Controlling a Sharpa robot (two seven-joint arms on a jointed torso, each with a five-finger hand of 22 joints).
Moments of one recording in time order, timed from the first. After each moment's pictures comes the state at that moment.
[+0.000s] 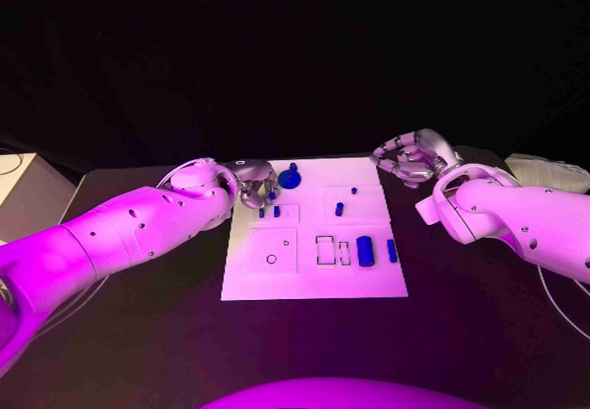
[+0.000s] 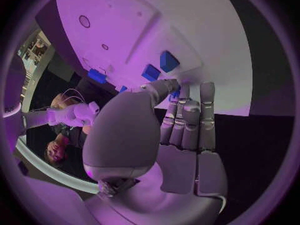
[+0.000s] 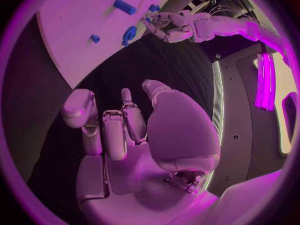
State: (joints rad) left arm 1.12 -0.57 0.13 1.10 -1.64 -0.07 0.01; left_hand 1.44 -0.20 0.57 0.03 0.31 0.93 0.17 0.18 0.36 0.98 0.11 0.46 0.13 1.14 0.04 1.45 0.70 0.18 0.94 0.14 1.08 0.81; right arm 1.26 -0.82 -0.09 1.41 -0.80 -0.59 0.07; right_hand 1.24 -0.18 0.28 0.29 0.41 0.93 0.13 0.24 0.34 1.45 0.05 1.29 1.31 1.47 -0.03 1.47 1.31 0.11 1.36 0.08 1.05 1.15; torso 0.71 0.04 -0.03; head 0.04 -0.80
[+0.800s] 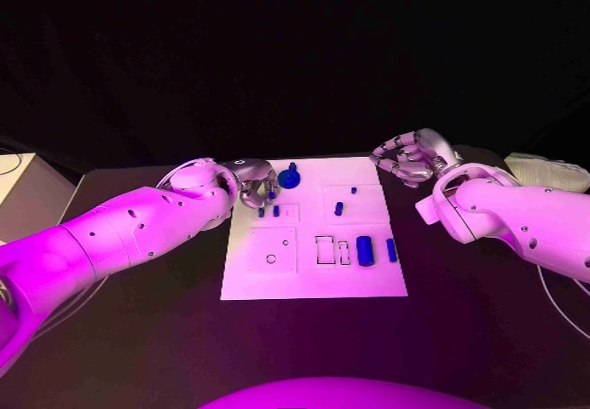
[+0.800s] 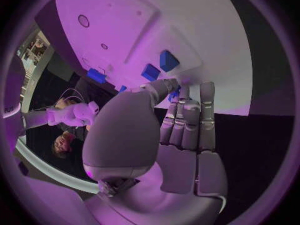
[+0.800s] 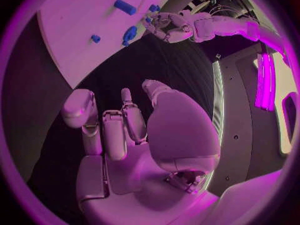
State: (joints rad) left arm 1.12 -0.57 0.13 1.10 -1.64 -0.08 0.01; left_hand 1.44 -0.20 0.57 0.03 0.31 0.90 0.16 0.16 0.35 0.97 0.11 0.46 0.13 1.13 0.04 1.45 0.69 0.18 0.93 0.14 1.07 0.81; right arm 1.26 -0.82 -0.09 1.41 -0.80 -0.59 0.07; right_hand 1.24 -0.18 0.28 0.29 0.41 0.93 0.13 0.24 0.34 1.45 0.05 1.29 1.31 1.47 -0.03 1.47 1.31 0.11 1.36 0.08 1.05 1.15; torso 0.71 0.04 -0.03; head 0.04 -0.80
